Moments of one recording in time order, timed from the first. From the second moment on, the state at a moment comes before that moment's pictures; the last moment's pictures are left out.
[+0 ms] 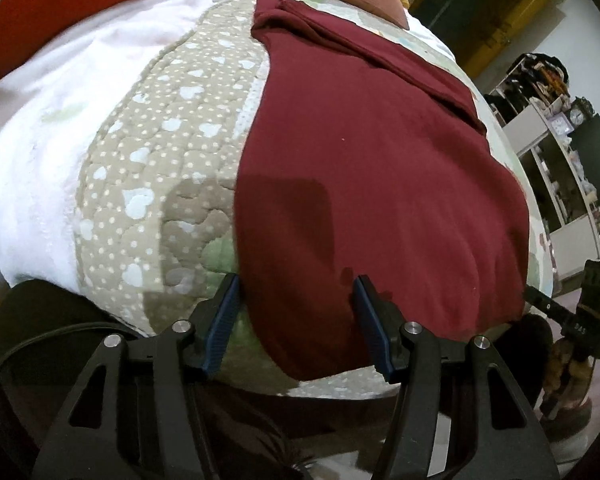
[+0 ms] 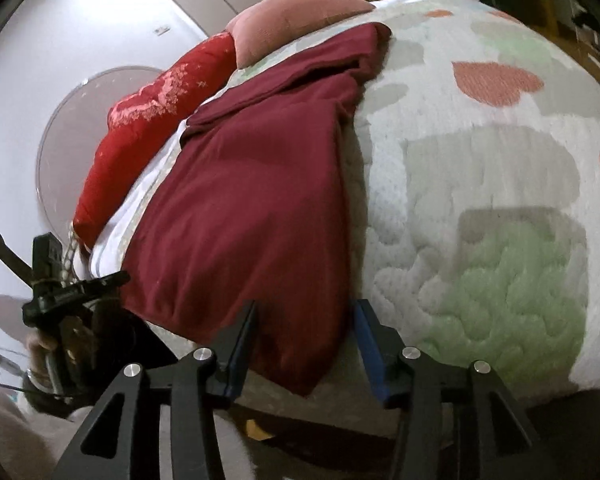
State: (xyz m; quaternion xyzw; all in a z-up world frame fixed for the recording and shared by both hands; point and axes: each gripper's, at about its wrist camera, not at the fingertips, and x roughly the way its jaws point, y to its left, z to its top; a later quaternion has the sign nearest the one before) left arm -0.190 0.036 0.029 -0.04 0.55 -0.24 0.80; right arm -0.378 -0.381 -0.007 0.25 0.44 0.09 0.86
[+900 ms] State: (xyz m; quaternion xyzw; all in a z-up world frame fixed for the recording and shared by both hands) left arm -0.209 0.034 0.032 -0.05 0.53 -0.28 0.80; right arm -0.389 -0.354 -0.007 0.30 0.41 0.19 0.84
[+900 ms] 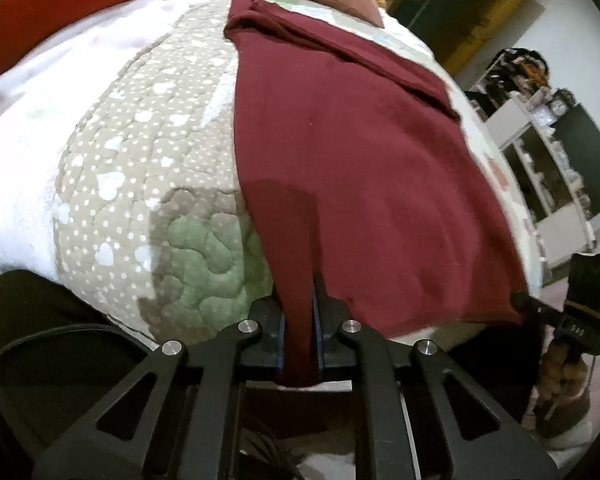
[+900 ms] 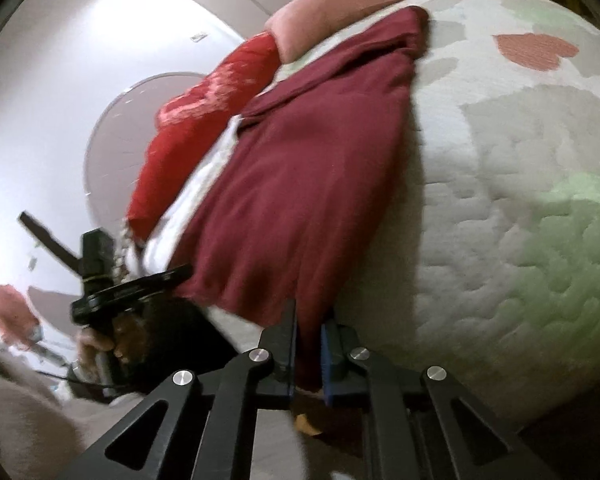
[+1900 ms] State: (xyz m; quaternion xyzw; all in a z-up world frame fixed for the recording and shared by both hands) left arm -0.203 0.044 0.022 -0.06 0.54 -0.27 0.80; right arm -0.385 -0.344 -0.042 0.30 0.45 0.21 0.82
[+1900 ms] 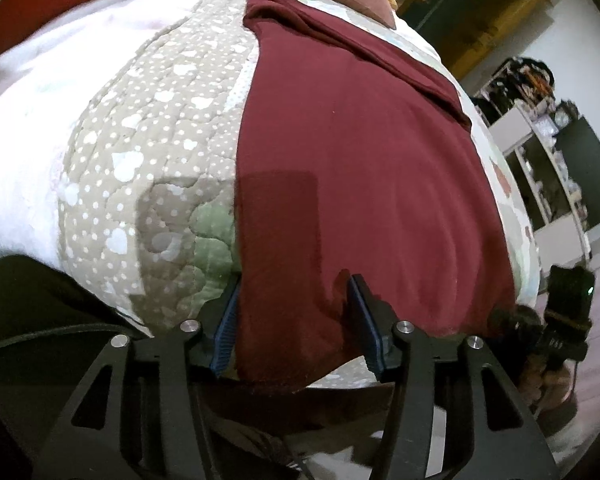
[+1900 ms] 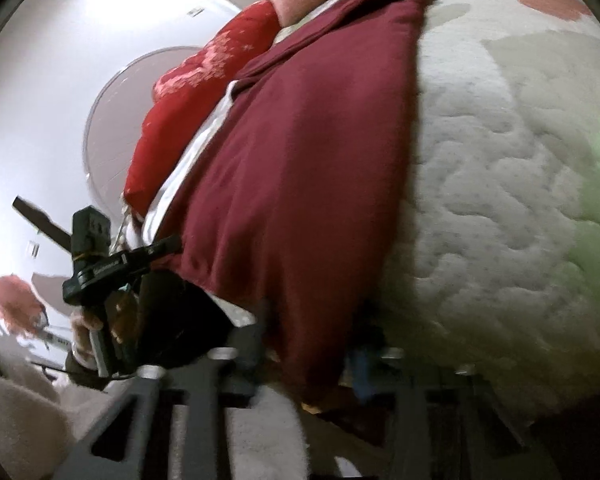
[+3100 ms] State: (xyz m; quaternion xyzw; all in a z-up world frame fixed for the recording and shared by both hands) left arm -0.108 0.009 0.110 -0.06 0.43 -0.28 0.86; right arm -0.310 -0.389 0.085 0.26 0.26 0.19 0.91
